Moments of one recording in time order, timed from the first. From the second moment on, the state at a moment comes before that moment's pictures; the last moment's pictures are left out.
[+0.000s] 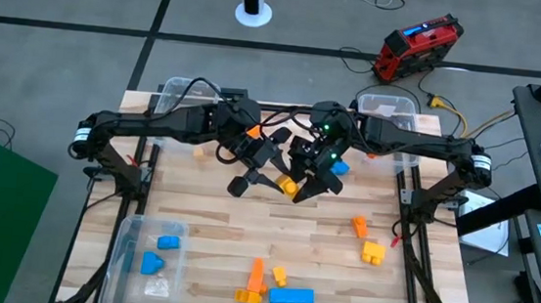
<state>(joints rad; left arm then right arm) 0.10 1.60 1.59 -0.40 0.59 0.42 -0.19 1.57 1.48 -0.45 -1.01 0.32</state>
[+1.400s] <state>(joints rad) 0.84 1.59 1.75 -1.51 -0.04 -0.18 -0.45 1.56 1.48 -0.79 -0.70 0.31</state>
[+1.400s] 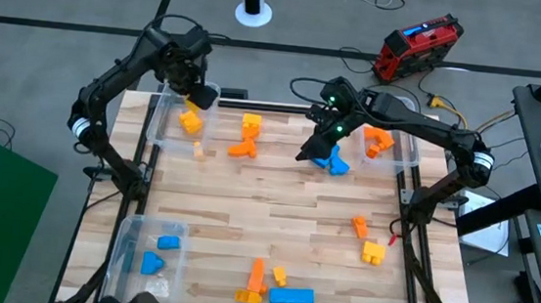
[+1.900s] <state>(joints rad) 0.93 1.49 1.61 -1.55 -0.04 -0.24 -0.45 1.56 1.47 -0.77 -0.70 0.29</state>
